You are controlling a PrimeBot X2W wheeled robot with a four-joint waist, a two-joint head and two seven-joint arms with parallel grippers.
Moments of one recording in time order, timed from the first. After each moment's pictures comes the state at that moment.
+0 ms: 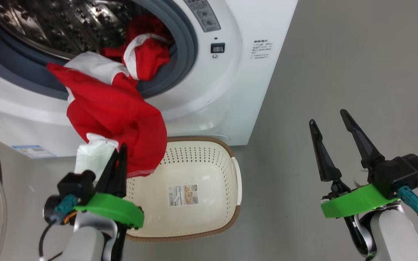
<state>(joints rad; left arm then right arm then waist) -0.37 0.04 -0.12 0.46 -0.29 -0.04 -0.25 -0.21 -0.05 0.04 0.13 0.13 0.13 -0.26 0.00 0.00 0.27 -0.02</state>
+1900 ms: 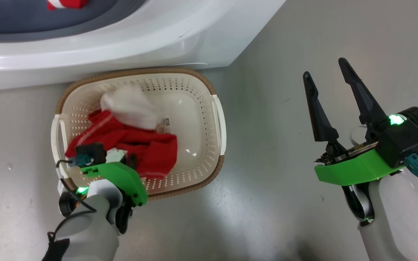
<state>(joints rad) -0.83 0.03 -0.51 1.27 -0.82 -0.03 -0.15 -0.38 -0.05 0.08 0.08 0.13 0.13 -0.26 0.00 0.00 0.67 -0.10</state>
